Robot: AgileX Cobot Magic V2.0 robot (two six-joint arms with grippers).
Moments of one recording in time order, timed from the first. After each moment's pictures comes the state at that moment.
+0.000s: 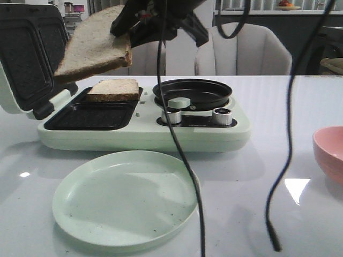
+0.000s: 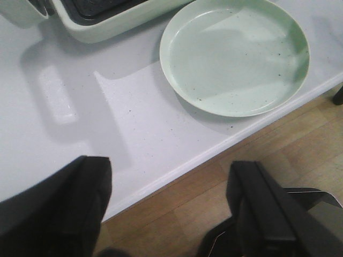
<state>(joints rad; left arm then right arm) -0.74 0.61 -0.60 0.23 0.89 -0.27 0.47 1.87 -1.49 1.08 0.50 -0.47</state>
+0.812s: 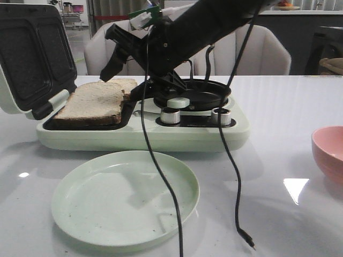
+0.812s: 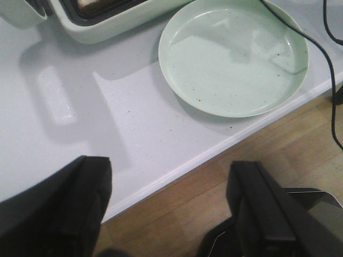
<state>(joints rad) -0.74 0.61 -0.60 0.23 0.89 -0.27 0.42 2.19 -1.73 1.11 0.58 -0.48</state>
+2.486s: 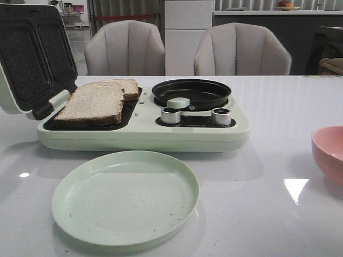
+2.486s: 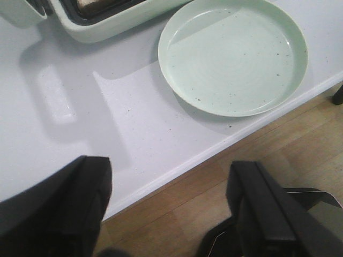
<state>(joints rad) -0.74 0.61 -0.60 0.23 0.89 -0.27 0.54 0.54 -0.61 0.06 0.82 0.00</state>
